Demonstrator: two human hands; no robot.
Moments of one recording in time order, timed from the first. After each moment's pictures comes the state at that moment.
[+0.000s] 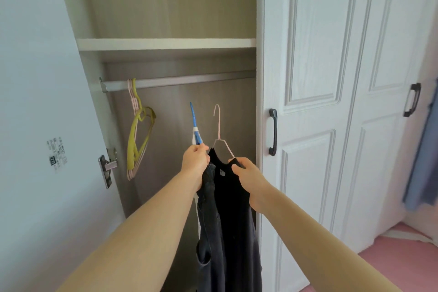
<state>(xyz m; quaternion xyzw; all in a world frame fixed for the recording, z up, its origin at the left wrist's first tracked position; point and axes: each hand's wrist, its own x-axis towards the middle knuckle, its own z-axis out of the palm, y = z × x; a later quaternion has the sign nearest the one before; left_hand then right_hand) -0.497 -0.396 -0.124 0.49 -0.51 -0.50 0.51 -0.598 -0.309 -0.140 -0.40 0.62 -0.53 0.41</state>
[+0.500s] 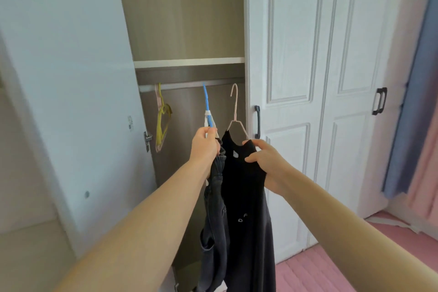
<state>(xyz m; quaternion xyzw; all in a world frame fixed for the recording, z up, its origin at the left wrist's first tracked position) -0.467 -0.191 -0.069 0.43 -0.57 -0.44 0.54 -0.589 -0.112 -0.082 -0.40 0.56 -0.57 0.45</state>
